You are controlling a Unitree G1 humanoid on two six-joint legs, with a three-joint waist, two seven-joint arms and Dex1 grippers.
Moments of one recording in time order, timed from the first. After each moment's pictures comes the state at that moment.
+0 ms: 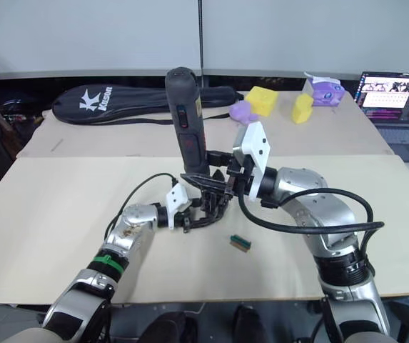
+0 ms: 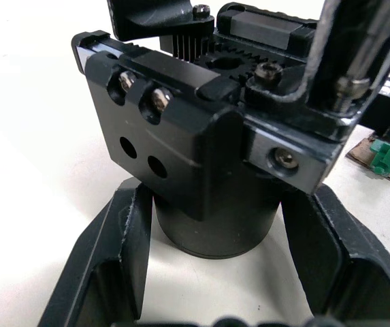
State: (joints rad) left arm -0.58 0.21 -0.20 0.57 -0.09 -0.09 -1.01; right arm -0.57 -0.52 0.11 -0.33 0.59 0.53 0.84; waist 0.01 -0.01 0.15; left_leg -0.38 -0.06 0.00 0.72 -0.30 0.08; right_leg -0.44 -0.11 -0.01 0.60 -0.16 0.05
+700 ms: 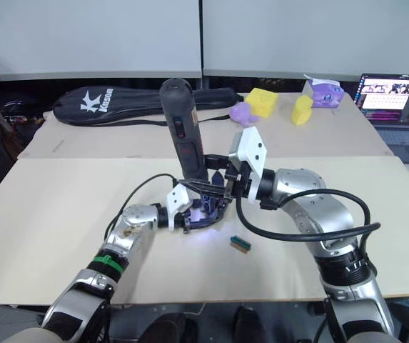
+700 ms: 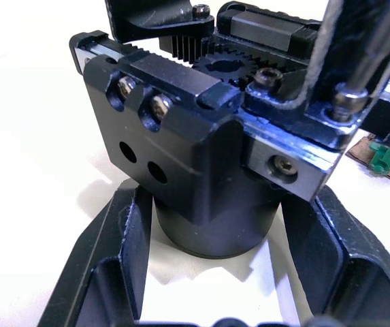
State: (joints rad) left arm -0.58 0.22 -0.21 0.57 -0.09 -0.09 -1.01; right arm -0.57 -0.54 0.15 -0.32 0.56 0.47 0.85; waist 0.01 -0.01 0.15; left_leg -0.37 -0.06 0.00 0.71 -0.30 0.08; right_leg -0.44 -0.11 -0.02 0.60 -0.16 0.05
